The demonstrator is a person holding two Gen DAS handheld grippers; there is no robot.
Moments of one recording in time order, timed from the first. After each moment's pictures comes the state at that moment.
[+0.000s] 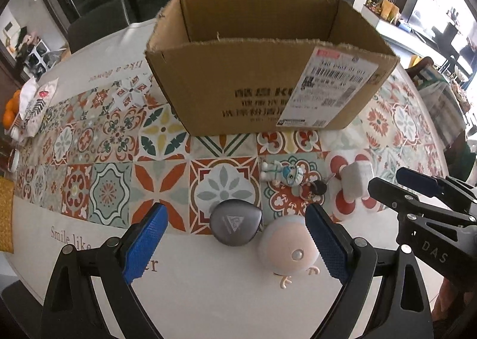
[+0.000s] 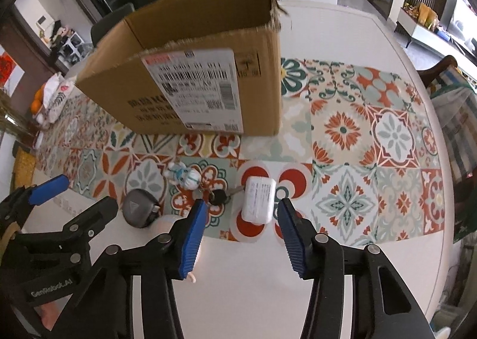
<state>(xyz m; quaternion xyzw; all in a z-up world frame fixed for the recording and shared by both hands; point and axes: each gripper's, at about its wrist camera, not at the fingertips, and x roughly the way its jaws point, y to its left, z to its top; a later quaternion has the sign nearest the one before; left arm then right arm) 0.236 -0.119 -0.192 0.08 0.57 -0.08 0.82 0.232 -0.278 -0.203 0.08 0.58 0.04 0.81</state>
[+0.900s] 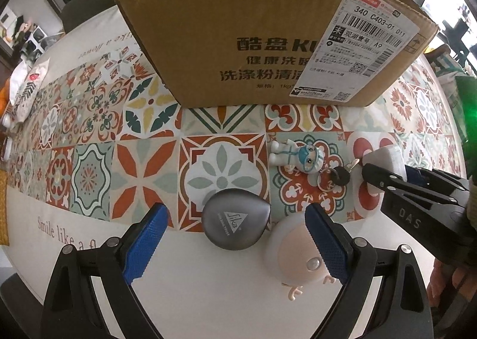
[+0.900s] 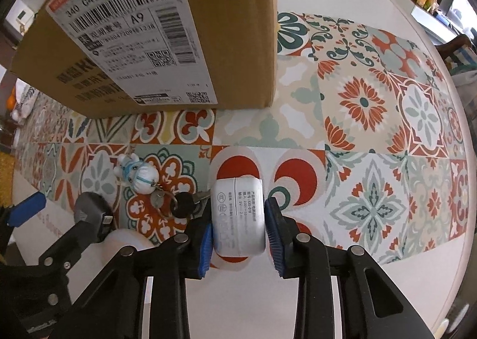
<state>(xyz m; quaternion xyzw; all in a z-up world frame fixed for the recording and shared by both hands) 0.254 -0.122 -0.238 0.08 0.60 -0.06 0.79 0.267 -0.273 -0.276 0.08 0.63 0.02 0.78</state>
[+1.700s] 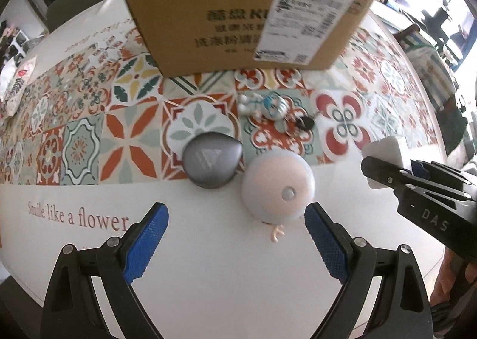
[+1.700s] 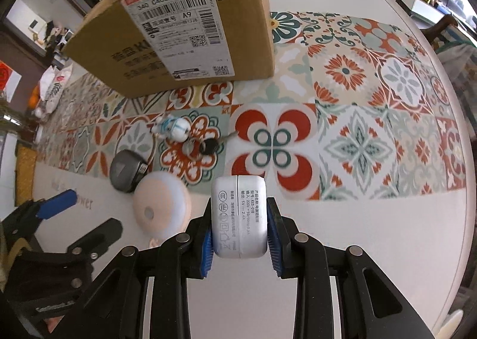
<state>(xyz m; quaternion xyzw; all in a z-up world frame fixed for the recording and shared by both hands) 0.202 -0.128 -0.225 0.07 0.61 -0.12 0.78 0.204 -0.280 -0.238 0.12 0.61 0.05 0.78</state>
